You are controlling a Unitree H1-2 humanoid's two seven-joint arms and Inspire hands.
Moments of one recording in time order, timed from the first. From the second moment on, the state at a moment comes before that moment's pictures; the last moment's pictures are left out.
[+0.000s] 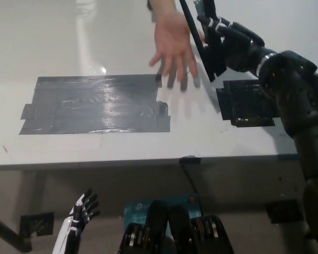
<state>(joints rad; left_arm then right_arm) 0.05 0.10 0.00 0.29 -0.01 -0.37 -0.07 -1.09 -0.15 -0.10 0.85 0.67 0.47 0.16</state>
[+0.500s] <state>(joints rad) 0.04 0.11 0.00 0.29 -0.01 -0.38 -0.08 -1.25 -0.12 -0.09 1.05 0.53 0.43 -0.02</state>
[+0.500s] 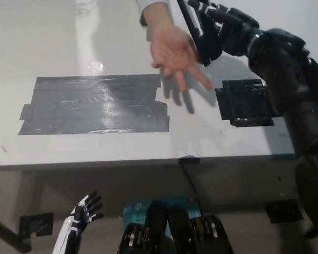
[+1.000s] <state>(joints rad) 0.03 0.11 -0.01 0.29 0.00 -0.38 -0.08 -1.39 -0.06 0.07 1.28 0.33 0.28 -0.02</state>
